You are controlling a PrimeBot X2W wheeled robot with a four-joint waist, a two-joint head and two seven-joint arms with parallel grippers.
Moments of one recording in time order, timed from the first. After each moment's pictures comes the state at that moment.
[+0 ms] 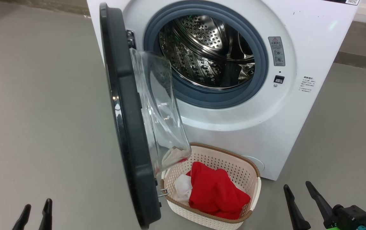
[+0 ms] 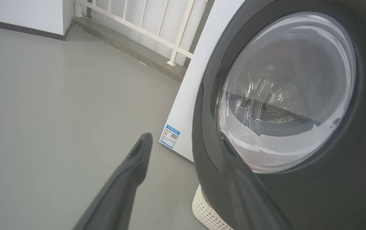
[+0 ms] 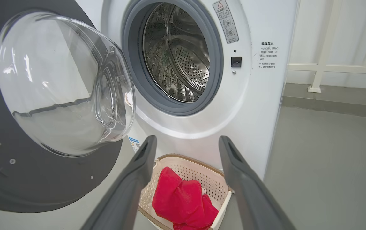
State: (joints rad) left arm 0.03 0.36 -0.05 0.35 -0.81 -0.12 -0.25; right arm 0.12 -0.09 0.05 0.22 0.35 0.12 -0.26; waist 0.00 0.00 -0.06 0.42
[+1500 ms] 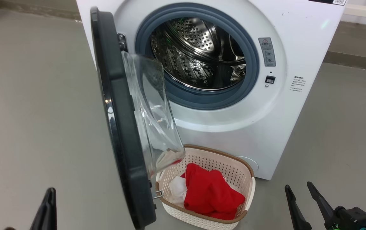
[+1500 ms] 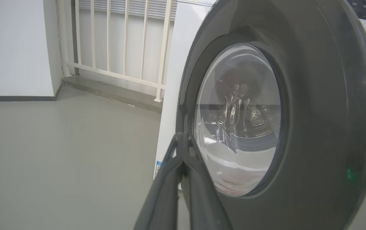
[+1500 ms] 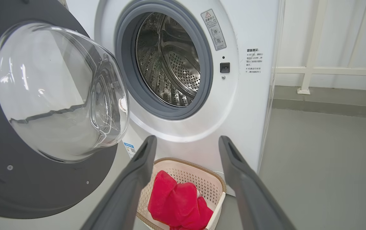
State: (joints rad) left arm 0.12 0.14 0.11 0.10 -0.36 -0.13 -0.25; right arm 0.14 -0.08 0.03 0.20 0.35 0.12 -0.26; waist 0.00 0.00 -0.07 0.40
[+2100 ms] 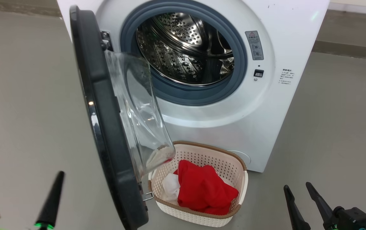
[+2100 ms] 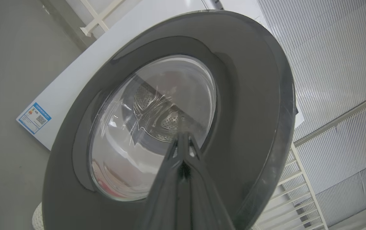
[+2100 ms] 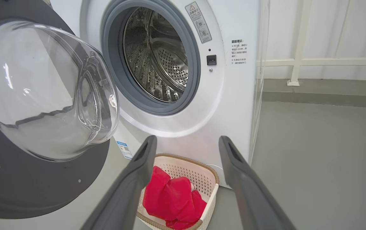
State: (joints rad) left arm 0.03 0.39 -0.11 -0.01 -1.39 -0.13 -0.19; right arm 0.14 -0.07 0.03 0.20 0.35 0.12 -0.26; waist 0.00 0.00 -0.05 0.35
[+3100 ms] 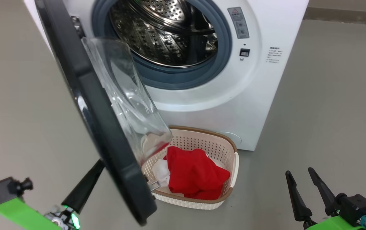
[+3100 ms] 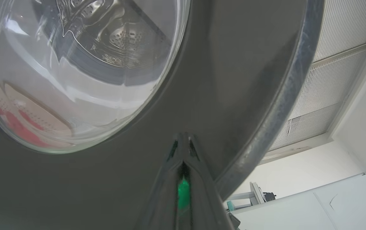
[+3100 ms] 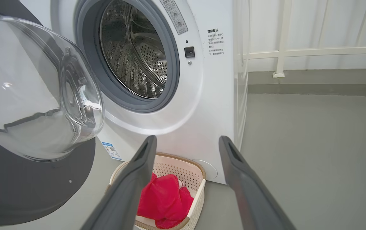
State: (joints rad) left arm -0.04 0.31 -0.08 -0.12 -1.62 -0.12 0.32; right arm 0.08 -0.08 0.03 0.20 0.34 0.12 -0.26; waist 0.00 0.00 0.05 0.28
